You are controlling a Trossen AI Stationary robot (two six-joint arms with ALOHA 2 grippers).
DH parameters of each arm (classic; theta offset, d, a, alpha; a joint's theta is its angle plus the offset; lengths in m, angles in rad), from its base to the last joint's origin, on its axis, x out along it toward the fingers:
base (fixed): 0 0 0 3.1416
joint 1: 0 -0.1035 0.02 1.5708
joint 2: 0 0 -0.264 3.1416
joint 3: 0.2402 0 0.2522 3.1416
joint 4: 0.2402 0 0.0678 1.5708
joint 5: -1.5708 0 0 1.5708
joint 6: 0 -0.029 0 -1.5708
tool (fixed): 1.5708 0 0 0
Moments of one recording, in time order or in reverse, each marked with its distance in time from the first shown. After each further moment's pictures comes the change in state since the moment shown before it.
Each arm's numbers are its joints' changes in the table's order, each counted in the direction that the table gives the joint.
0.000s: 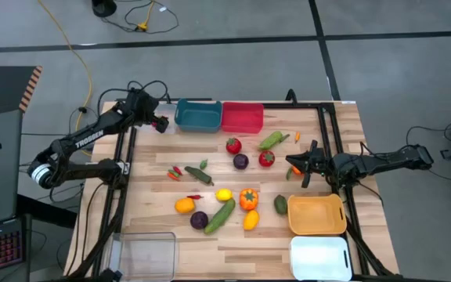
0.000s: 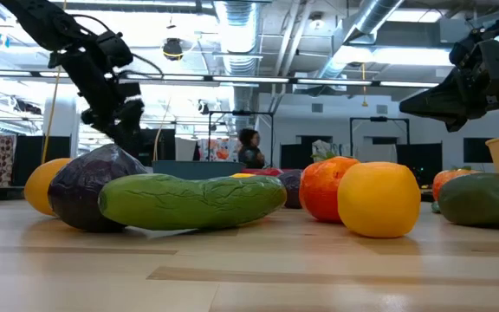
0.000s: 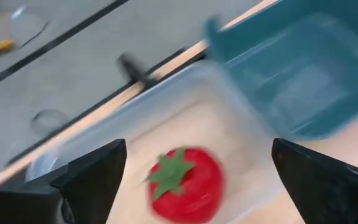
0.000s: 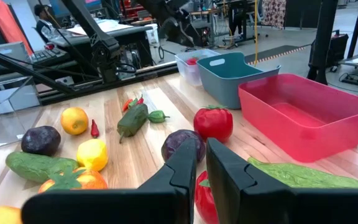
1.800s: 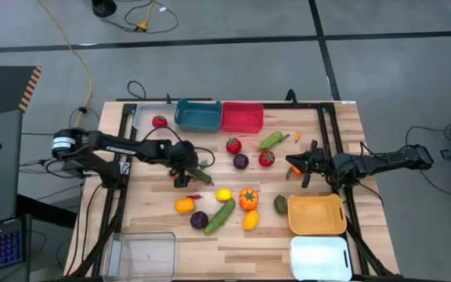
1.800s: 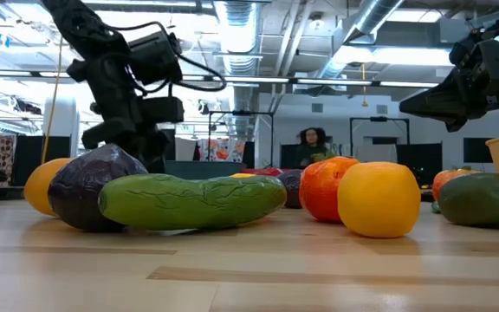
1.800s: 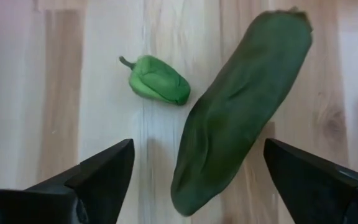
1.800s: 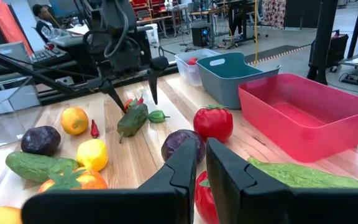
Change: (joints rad) left arm 0.793 0.374 -0.001 -0.066 -0.027 -0.089; right arm 0.000 0.000 0.000 0.000 0.000 0.000
